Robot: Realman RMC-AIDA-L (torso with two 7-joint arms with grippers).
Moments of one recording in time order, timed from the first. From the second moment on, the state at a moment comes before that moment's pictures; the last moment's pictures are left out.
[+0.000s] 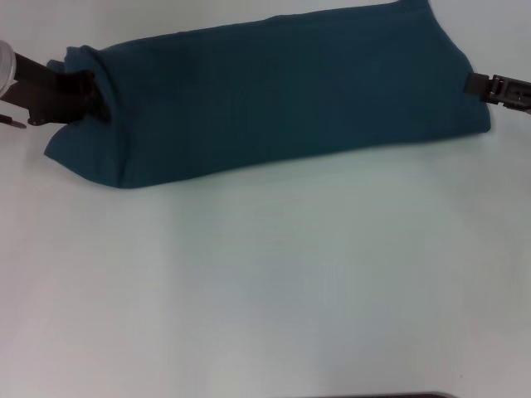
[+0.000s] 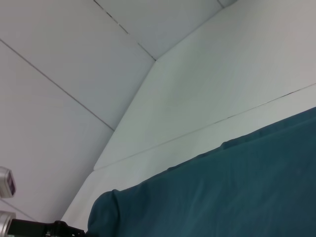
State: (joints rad) left arm -0.86 -1.97 -2.37 -0.61 -0.47 1.23 -2.89; right arm 0.39 1.94 -0.60 -0.61 -1.88 -1.51 1.96
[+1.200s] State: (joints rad) left arm -0.75 -1.87 -2.39 -0.72 -0.38 1.26 -2.93; right arm 0.40 1.94 -0.60 -0.61 -1.88 -1.49 1.98
